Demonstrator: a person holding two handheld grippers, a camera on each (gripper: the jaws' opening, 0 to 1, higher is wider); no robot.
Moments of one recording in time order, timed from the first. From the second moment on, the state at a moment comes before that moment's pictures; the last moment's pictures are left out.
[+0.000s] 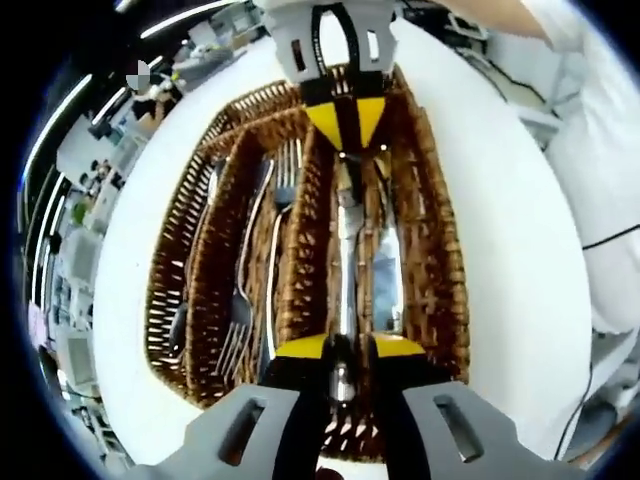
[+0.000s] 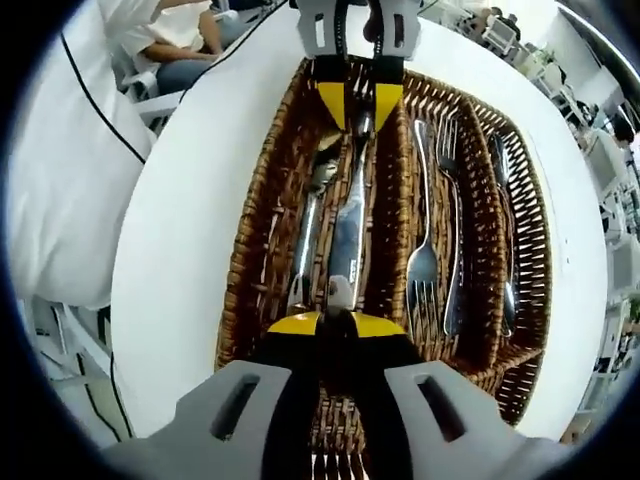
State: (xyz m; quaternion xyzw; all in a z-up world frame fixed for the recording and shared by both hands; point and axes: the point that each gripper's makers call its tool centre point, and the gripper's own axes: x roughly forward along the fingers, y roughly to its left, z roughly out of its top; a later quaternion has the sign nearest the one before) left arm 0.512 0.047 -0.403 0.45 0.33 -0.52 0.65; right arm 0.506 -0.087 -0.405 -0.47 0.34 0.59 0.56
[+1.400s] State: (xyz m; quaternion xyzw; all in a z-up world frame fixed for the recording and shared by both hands) left arm 0.521 0.053 -0.402 0.48 0.31 -0.48 0.67; right arm 0.511 -0.087 -0.397 -0.46 0.32 0.57 0.60
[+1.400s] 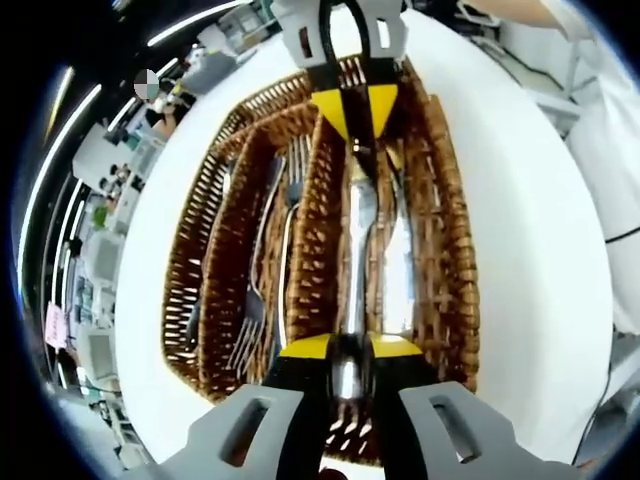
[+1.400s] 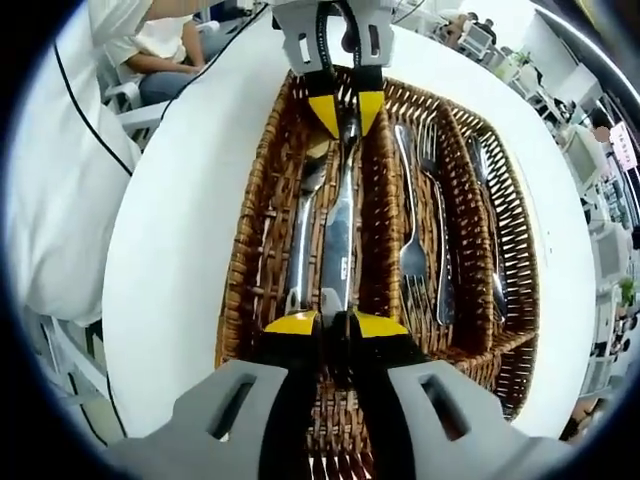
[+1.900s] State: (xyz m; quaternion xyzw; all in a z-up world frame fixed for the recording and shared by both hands) left arm 0.518 0.045 -0.383 0.45 0.29 -0.47 0.70; right arm 0.504 -0.087 -0.385 -0.45 0.31 0.57 0.61
